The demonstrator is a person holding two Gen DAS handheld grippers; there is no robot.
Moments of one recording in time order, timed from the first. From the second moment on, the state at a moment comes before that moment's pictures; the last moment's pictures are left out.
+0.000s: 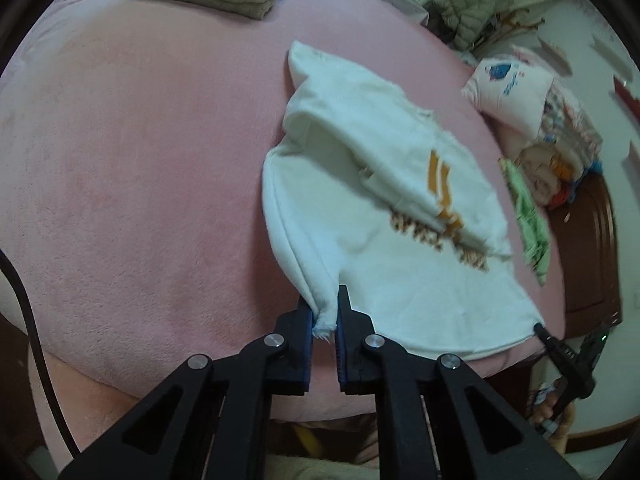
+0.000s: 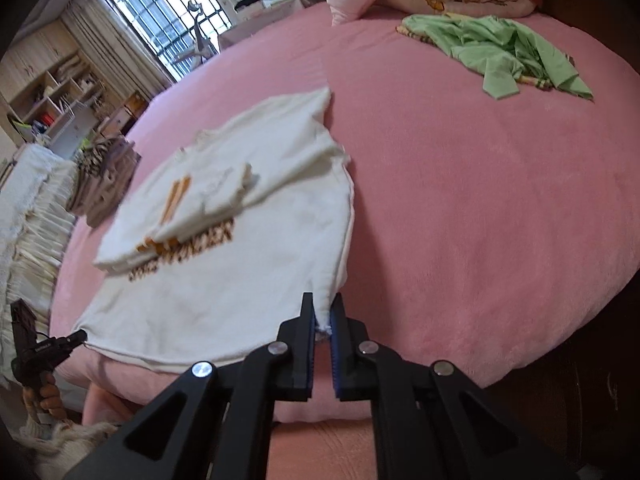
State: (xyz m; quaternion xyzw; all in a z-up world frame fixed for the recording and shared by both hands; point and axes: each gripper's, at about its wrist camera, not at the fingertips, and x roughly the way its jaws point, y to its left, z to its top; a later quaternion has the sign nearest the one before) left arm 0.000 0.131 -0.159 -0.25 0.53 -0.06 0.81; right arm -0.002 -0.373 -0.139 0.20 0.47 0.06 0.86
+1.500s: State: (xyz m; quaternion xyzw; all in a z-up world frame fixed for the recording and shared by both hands) left arm 0.221 0.127 -0.132 -0.24 0.48 0.04 0.84; right arm 0.255 -0.335 -0.158 0.15 0.51 -0.04 0.85
